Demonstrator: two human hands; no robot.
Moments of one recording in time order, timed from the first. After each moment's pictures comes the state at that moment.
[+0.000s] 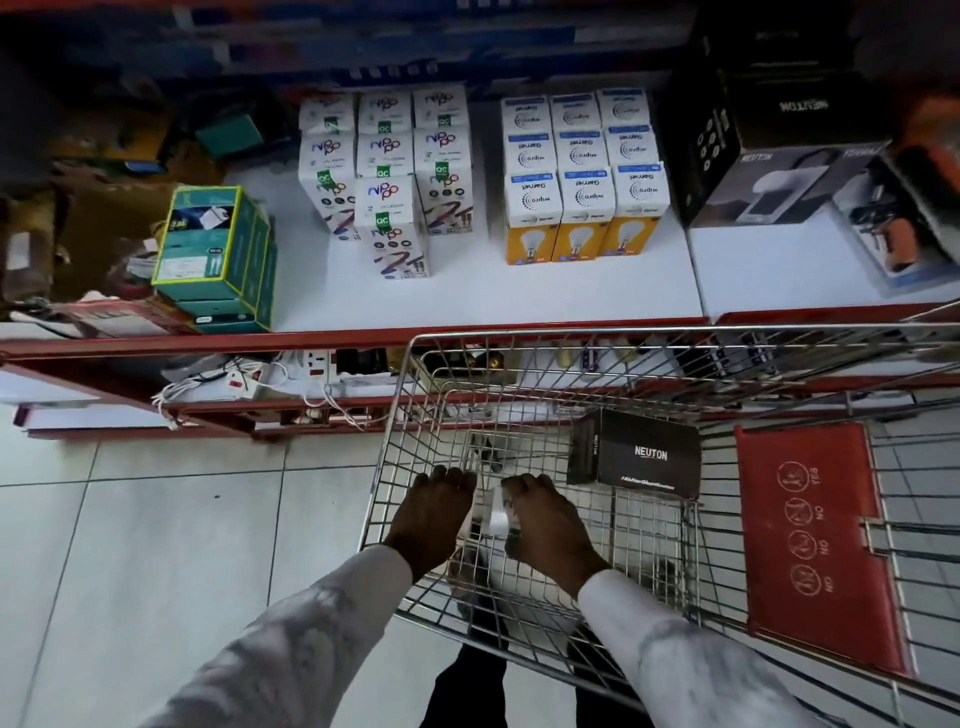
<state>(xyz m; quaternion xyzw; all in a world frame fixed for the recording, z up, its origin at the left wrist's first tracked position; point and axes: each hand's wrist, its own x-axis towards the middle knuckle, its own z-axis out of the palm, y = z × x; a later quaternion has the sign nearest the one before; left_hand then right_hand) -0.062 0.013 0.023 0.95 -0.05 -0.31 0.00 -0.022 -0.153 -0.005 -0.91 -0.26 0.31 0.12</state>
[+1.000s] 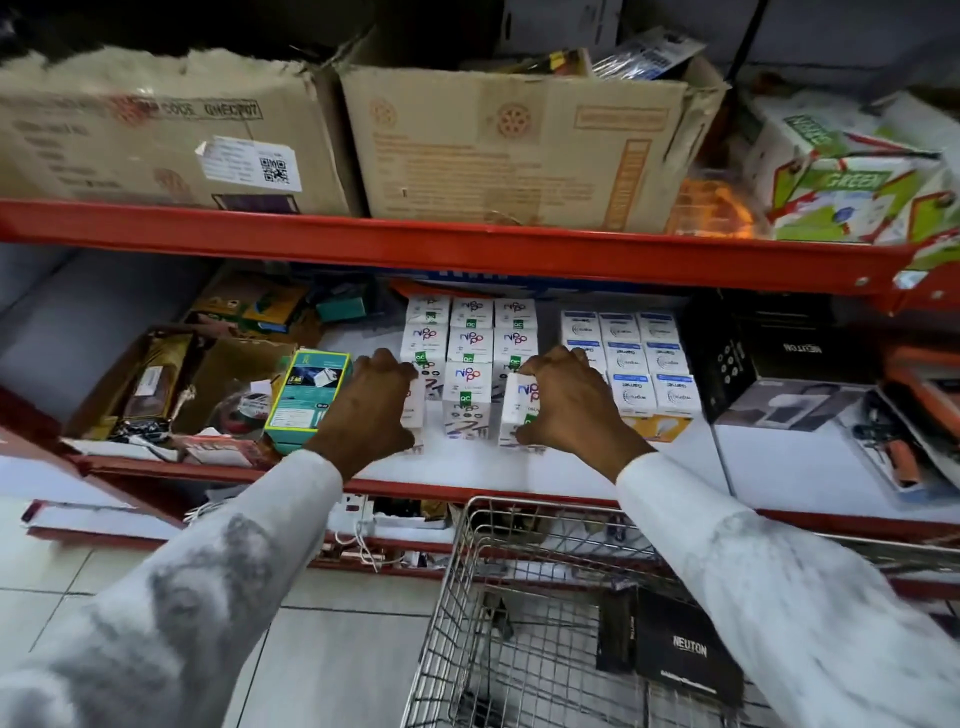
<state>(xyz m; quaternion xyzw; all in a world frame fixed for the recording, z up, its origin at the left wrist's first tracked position) 0.091 0.195 0.229 0.99 0.13 -0.05 0.08 0.187 -0.017 0.237 -0.95 -0.28 0.08 0.13</state>
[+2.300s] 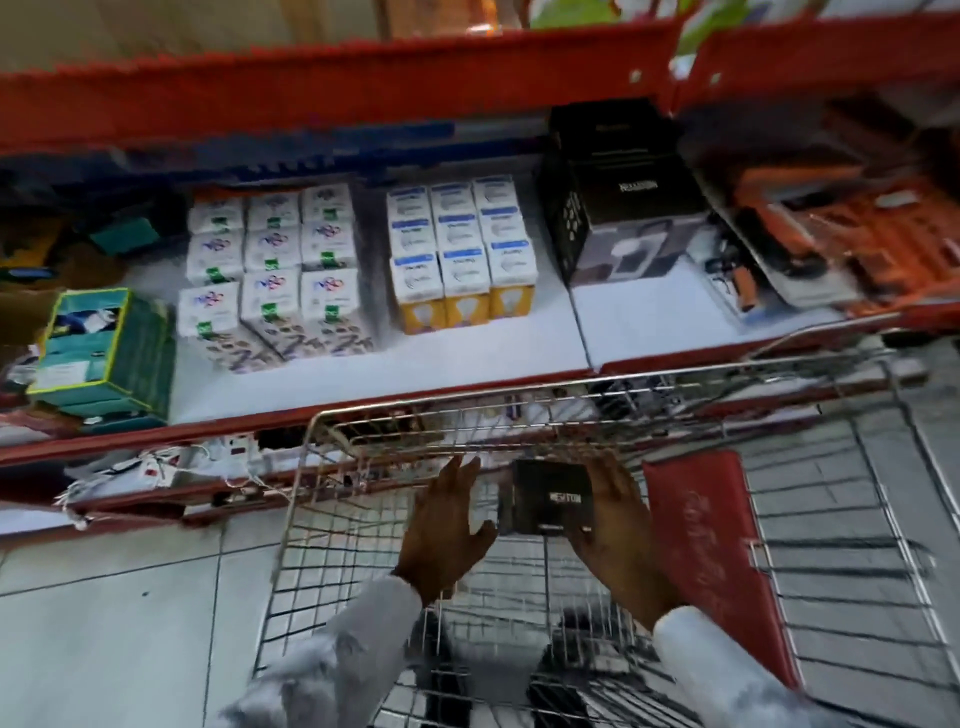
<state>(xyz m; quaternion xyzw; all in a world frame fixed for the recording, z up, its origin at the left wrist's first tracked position) 0.013 -0.079 0.052 0.92 0.07 -0.19 0.33 0.048 -0.308 0.033 -0.97 -0.06 0.12 0.21</state>
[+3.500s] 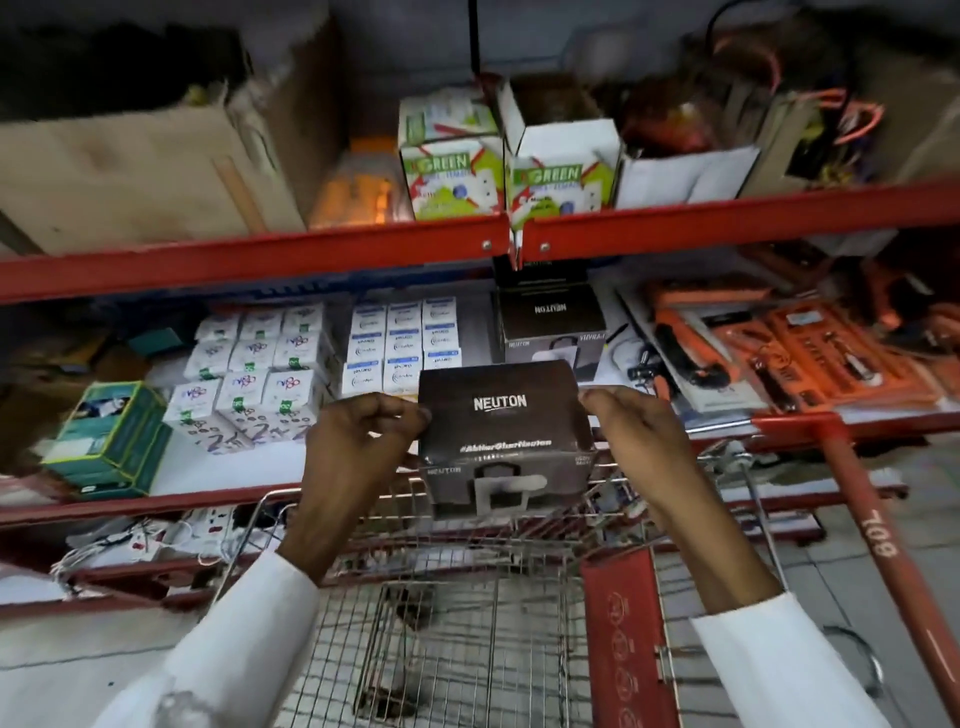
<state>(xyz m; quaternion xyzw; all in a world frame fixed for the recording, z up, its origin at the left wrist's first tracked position) 0.095 -0.149 0.281 0.79 0.24 0.11 0.55 0.170 -0.389 0.274 -0.81 0.03 0.08 0.57</state>
